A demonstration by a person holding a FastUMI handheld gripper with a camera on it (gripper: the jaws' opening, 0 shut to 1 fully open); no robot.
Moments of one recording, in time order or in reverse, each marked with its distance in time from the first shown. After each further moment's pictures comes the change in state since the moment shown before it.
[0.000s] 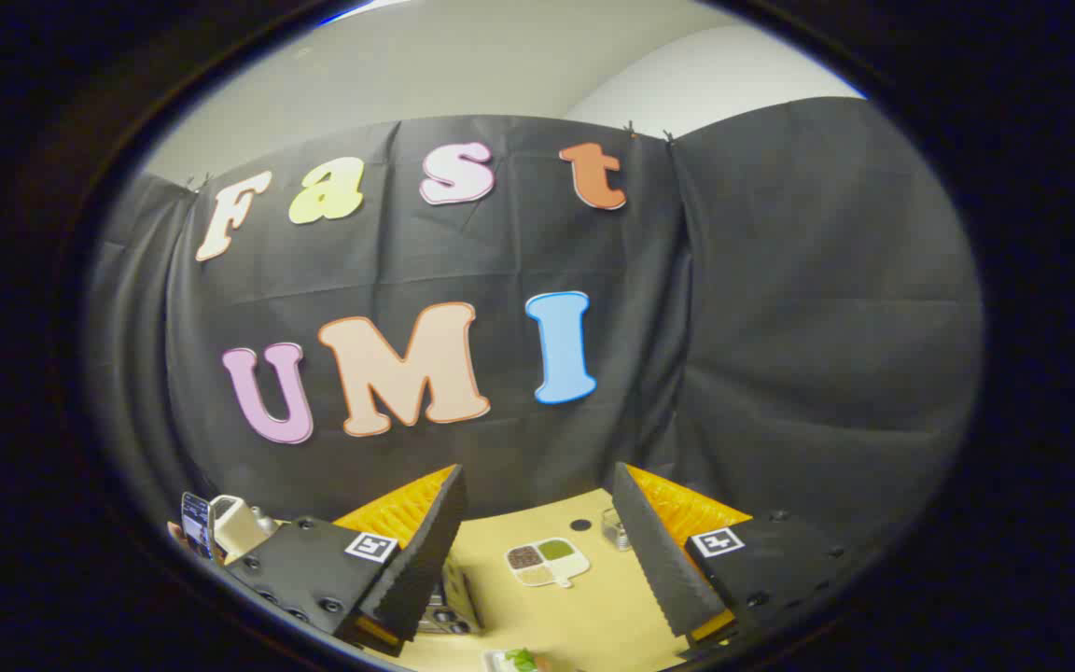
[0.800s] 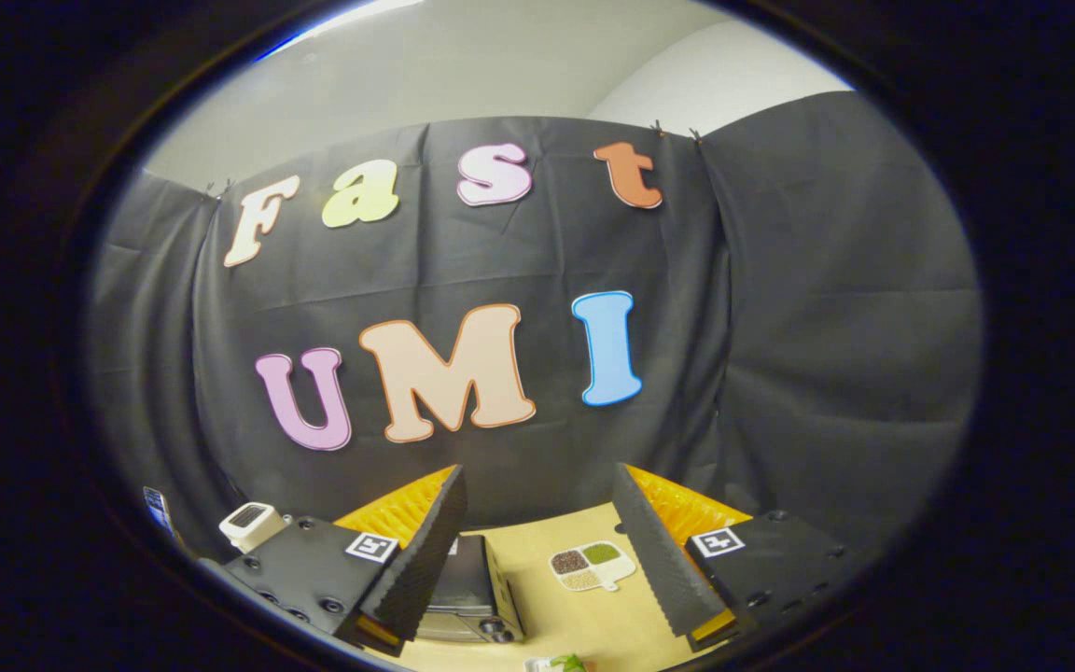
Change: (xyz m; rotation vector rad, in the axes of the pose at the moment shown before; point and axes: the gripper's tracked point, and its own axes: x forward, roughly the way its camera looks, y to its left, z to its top) arm 0.007 0.042 -0.010 0.020 -0.014 0.074
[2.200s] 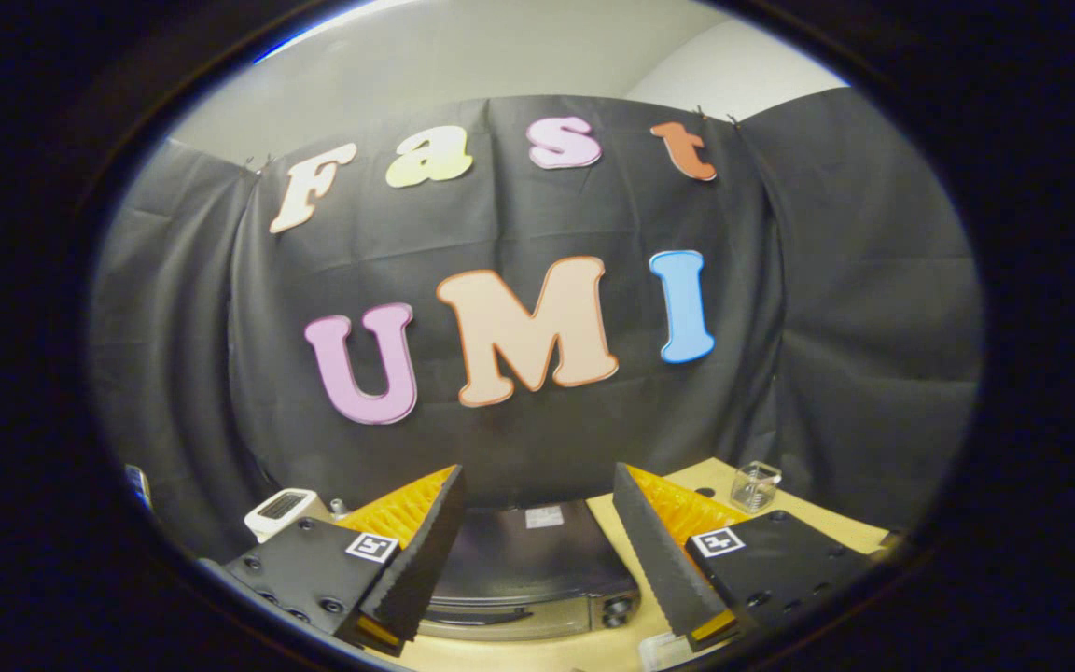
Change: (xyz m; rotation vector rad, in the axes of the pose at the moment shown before) arm -0.001 0.164 -0.128 -0.009 0.037 0.098
